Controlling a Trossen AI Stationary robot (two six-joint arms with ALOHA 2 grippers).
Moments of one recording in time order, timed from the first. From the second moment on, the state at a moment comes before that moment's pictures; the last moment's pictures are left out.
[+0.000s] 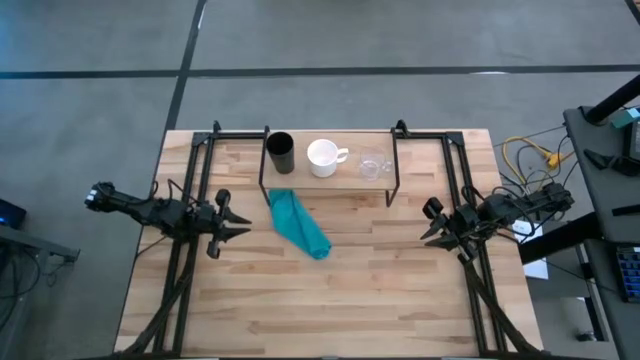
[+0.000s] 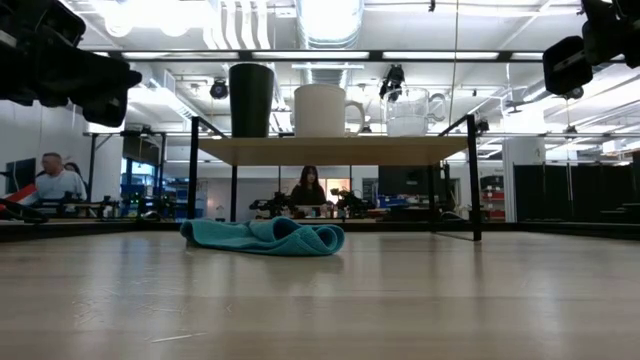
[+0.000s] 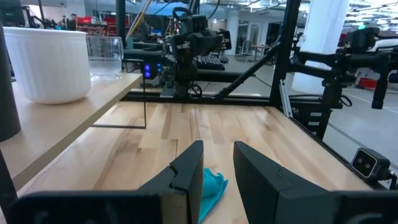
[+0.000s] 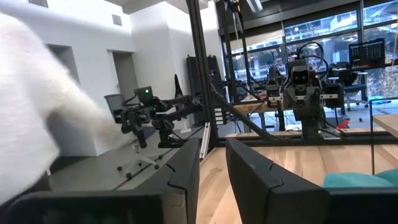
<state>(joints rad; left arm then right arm) -0.31 0.07 0.03 -0.01 -0.25 -0.07 0.32 0.00 0.01 0.21 -0.10 0.18</state>
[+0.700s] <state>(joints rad) -0.31 0.07 0.03 -0.01 -0.25 -0.07 0.32 0.00 0.01 0.21 -0.10 0.18</state>
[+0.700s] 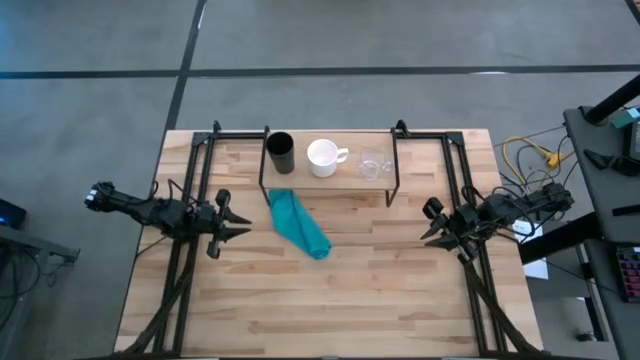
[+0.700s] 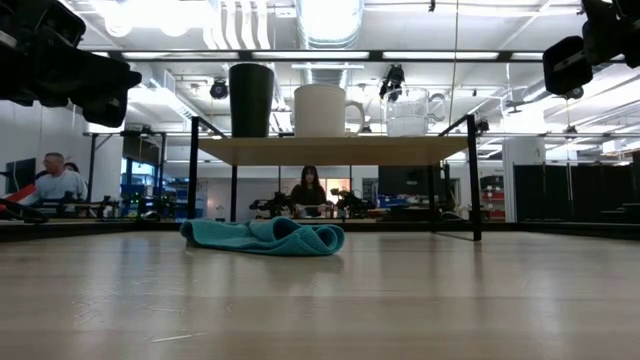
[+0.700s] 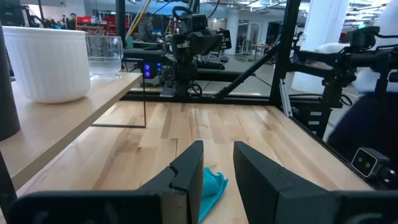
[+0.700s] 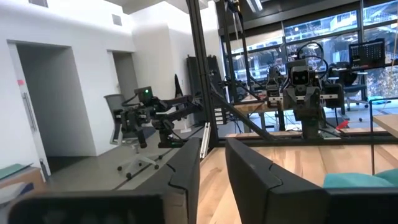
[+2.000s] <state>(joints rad) -0.31 0.07 0.03 -0.01 -0.25 -0.07 0.32 0.00 0.01 0.21 -0.10 0.18</state>
